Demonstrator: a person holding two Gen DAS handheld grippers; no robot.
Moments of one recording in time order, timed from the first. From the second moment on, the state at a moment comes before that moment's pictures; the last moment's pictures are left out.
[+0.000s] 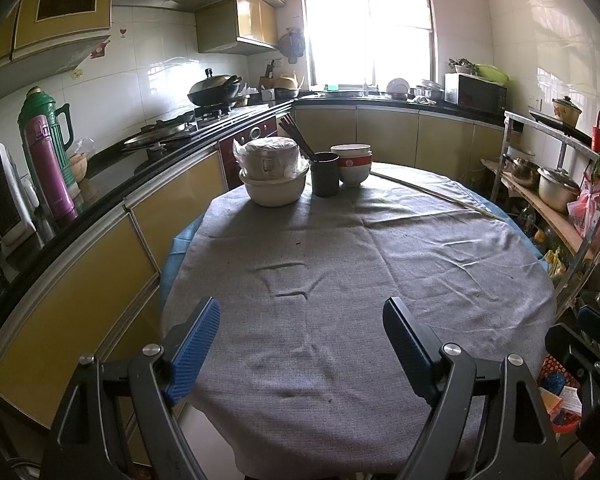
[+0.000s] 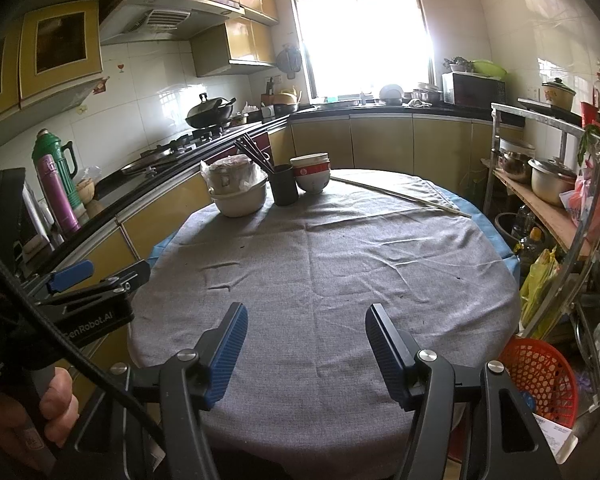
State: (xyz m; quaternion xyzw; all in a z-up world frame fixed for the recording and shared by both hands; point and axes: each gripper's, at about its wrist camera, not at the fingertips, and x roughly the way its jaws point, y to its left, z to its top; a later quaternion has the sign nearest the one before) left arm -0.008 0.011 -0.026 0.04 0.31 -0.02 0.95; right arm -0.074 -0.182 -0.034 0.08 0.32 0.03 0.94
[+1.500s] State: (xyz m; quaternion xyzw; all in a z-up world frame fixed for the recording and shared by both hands) left arm -0.004 0.020 -0.026 0.03 0.31 -0.01 0.95; right arm -0.067 -0.174 -0.024 0.07 0.31 0.03 0.95
